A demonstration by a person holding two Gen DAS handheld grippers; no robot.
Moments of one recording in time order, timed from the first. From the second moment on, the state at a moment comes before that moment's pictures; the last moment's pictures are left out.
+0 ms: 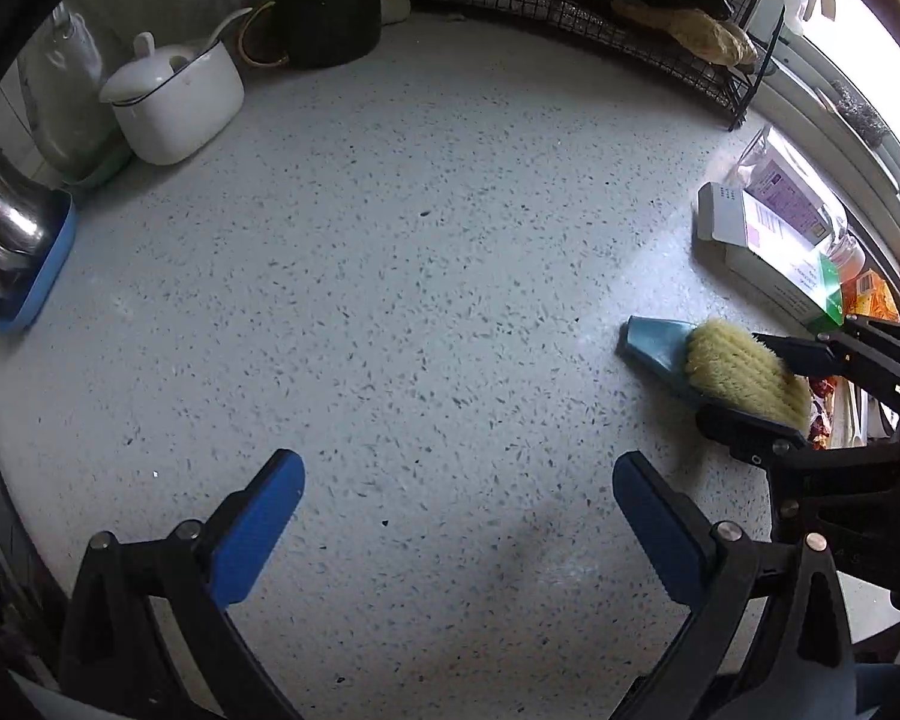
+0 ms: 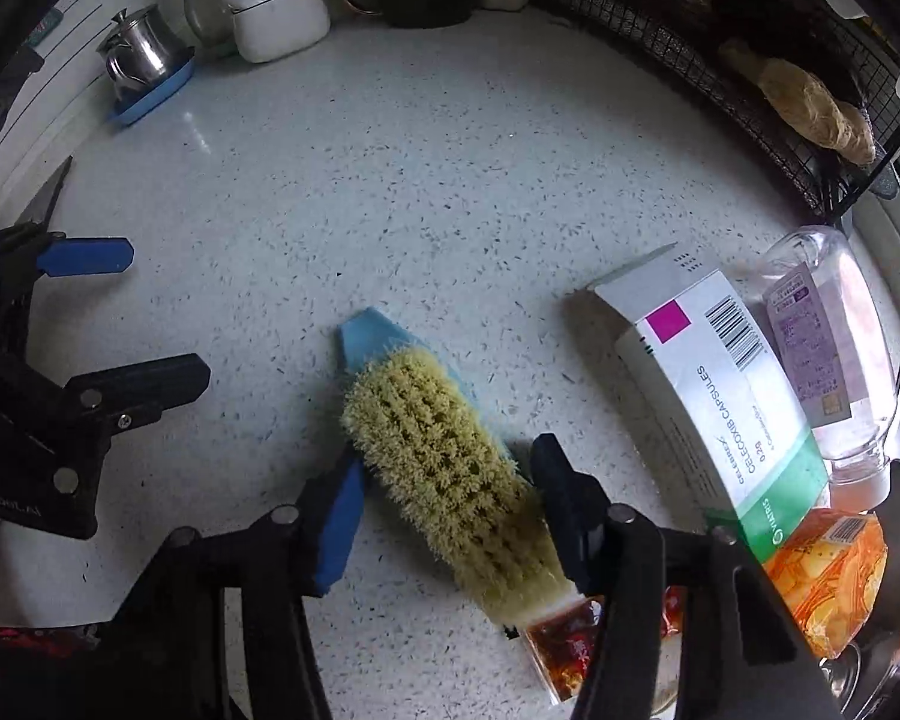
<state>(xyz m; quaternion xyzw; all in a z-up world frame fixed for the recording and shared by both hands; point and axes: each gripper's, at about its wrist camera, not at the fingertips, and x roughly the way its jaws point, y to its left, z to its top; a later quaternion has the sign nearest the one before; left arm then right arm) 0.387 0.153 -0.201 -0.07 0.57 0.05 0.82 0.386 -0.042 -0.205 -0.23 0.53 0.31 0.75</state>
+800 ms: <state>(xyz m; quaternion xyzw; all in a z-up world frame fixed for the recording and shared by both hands) 0.448 -0.023 -0.119 0.03 0.51 -0.19 0.84 0.357 -0.216 -0.108 -0.04 0.46 0.10 0.88</state>
